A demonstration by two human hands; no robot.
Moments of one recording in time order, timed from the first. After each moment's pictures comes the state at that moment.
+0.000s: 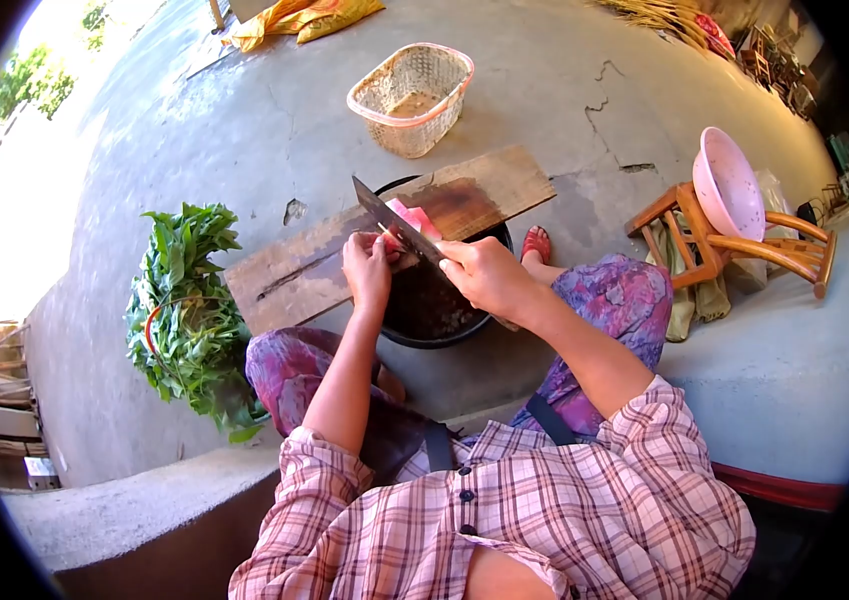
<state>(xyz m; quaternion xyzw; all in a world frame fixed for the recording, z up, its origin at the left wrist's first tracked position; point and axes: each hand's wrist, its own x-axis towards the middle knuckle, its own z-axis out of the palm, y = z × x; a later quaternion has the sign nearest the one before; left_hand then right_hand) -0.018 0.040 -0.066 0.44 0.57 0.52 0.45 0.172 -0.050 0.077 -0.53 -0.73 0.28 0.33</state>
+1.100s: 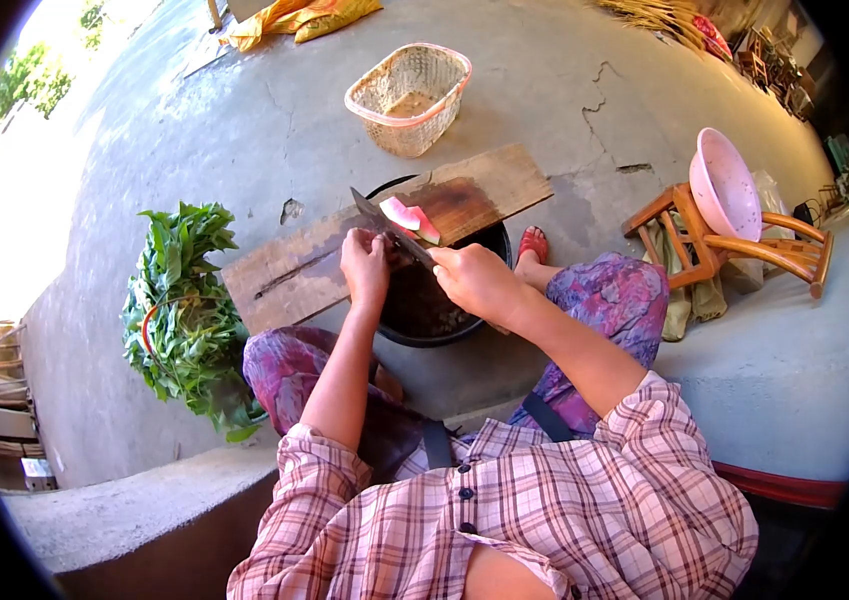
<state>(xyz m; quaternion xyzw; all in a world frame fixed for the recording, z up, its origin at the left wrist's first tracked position) -0.024 0.051 -0.085 0.49 0.59 0.50 0.39 0.163 -0.044 0.048 -0.53 -0.77 0.20 0.28</state>
